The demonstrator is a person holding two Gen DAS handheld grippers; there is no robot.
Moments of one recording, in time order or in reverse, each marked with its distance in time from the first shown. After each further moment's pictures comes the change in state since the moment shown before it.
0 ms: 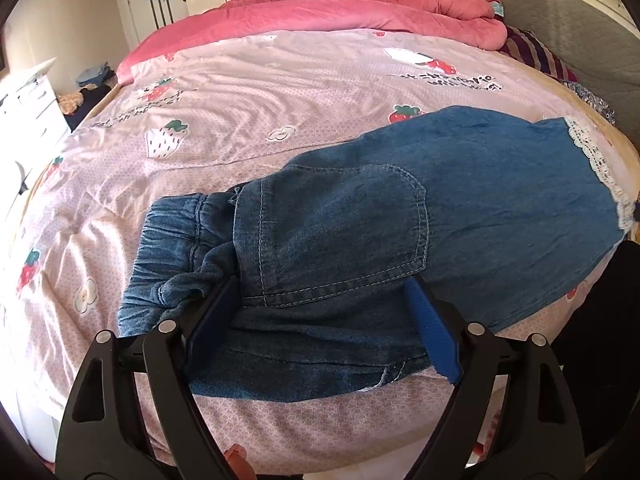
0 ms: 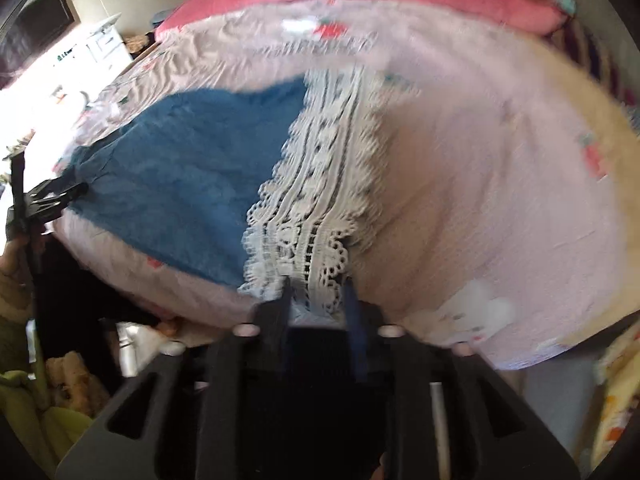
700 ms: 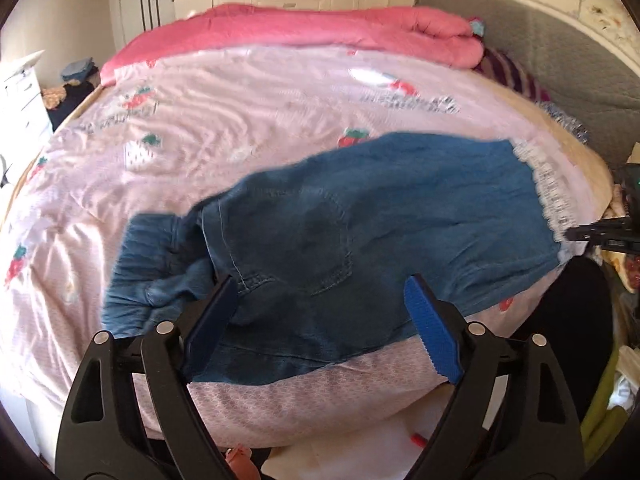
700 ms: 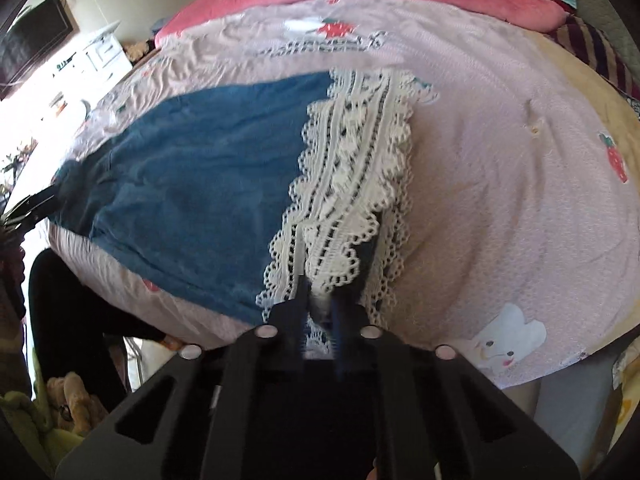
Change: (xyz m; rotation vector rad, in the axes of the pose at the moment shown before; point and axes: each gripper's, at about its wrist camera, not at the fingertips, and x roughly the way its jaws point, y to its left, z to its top) left arm -0.028 -0.025 0.005 -0.035 -0.012 -0.094; right arm 0.047 0.008 0.001 0.038 0.060 0.102
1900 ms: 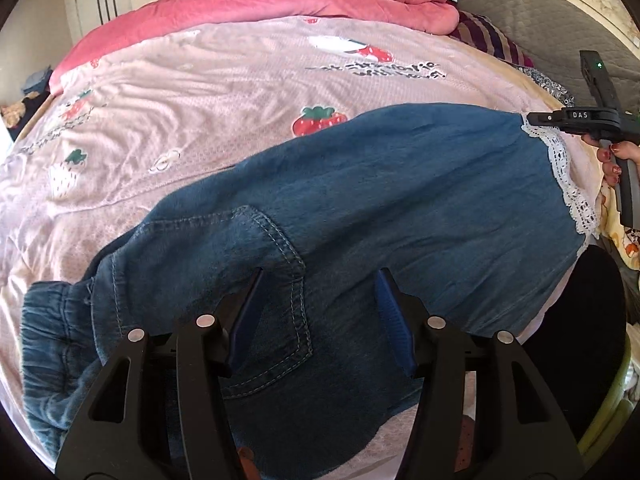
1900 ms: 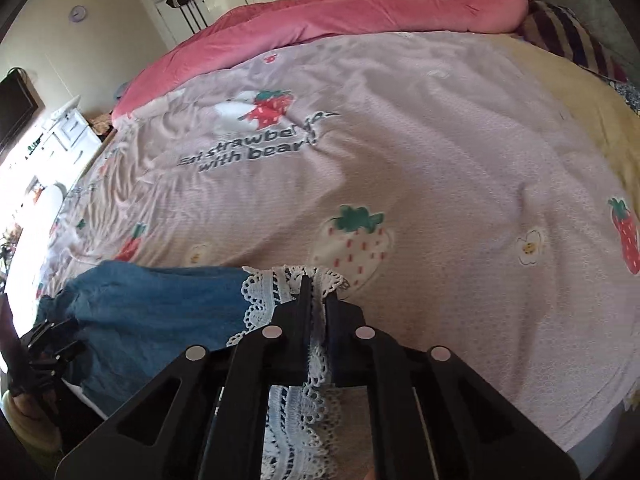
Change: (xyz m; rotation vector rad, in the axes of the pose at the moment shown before) left arm 0.069 -0.026 0.032 0.100 0.076 -0.101; right arm 0.032 -0.072 0.126 0.201 -0.150 -0.004
